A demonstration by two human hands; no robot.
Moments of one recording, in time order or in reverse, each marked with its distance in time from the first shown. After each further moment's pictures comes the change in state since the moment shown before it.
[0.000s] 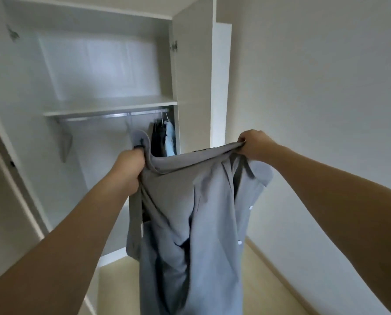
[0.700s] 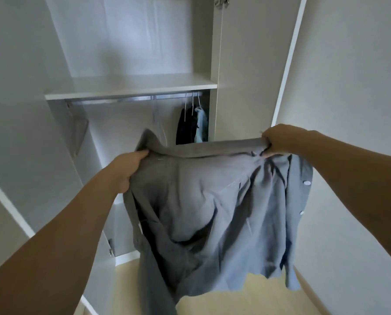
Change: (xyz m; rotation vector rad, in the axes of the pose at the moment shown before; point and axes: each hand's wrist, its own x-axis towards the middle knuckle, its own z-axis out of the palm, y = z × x) left_hand 0.313 -0.029 -0.041 0.157 -0.090 -0.207; right_hand 0.303 -0.043 0.129 -0.483 -0.272 -0.198
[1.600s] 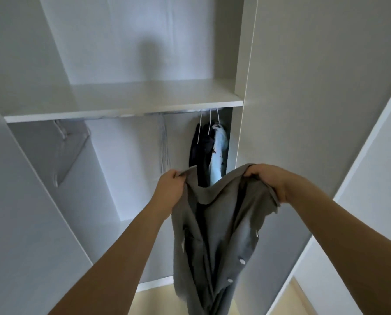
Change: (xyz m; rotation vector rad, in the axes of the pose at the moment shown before) left_hand 0.253 0.053 0.131 0.072 0.116 0.186; right_hand 0.242 -0.020 0.041 1.418 -0.387 0.343
